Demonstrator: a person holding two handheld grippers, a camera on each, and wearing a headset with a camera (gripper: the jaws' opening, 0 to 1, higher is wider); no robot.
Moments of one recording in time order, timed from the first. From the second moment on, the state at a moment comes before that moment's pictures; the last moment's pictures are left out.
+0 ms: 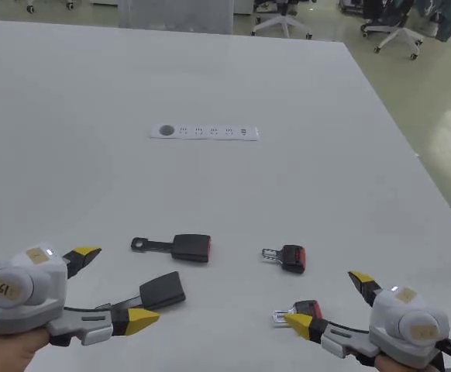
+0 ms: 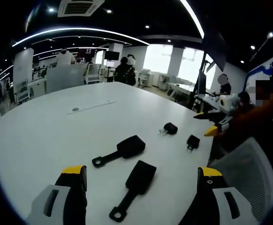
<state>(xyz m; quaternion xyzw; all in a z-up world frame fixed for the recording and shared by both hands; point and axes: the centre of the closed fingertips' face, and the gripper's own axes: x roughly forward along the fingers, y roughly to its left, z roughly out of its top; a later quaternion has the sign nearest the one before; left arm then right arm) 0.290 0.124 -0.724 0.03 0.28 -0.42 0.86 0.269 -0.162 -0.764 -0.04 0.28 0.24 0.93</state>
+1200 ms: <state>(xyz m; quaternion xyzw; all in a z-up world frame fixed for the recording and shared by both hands) 0.287 0.127 -0.726 0.03 0.28 -0.41 0.87 0.270 -0.159 -0.765 -0.04 0.28 0.25 0.93</state>
